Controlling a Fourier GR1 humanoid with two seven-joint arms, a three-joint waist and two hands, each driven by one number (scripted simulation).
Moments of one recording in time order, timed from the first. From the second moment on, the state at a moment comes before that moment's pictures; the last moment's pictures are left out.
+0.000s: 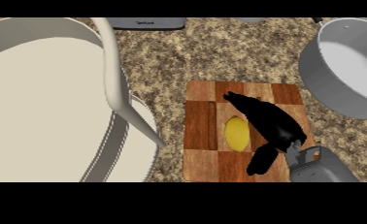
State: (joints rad) left arm -0.17 0.22 0.04 -1.62 0.10 0.17 0.24; right arm -0.28 -0.40 0.47 -1.68 0.43 0.41 0.47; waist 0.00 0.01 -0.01
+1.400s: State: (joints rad) left arm -0.17 0.19 0.07 -1.62 0.08 0.13 0.22; right arm -0.28 -0.29 0.47 -1.43 0.73 0.35 0.15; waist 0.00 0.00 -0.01
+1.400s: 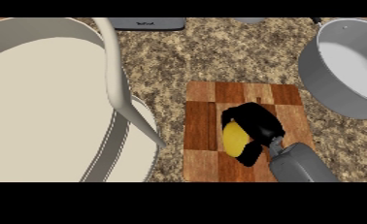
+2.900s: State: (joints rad) left arm -0.15 0.19 0.09 -1.63 0.09 0.11 0.23; right arm 0.07 -0.30 0.04 -2.31 0.69 0.13 0.34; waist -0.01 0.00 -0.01
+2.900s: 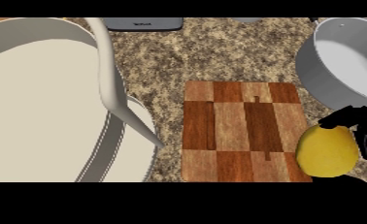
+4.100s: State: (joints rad) left arm -0.19 0.17 0.08 -1.60 0.07 0.11 0.20; right arm -0.29 -0.54 -0.38 -1.50 0.63 -0.03 0.00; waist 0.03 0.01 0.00
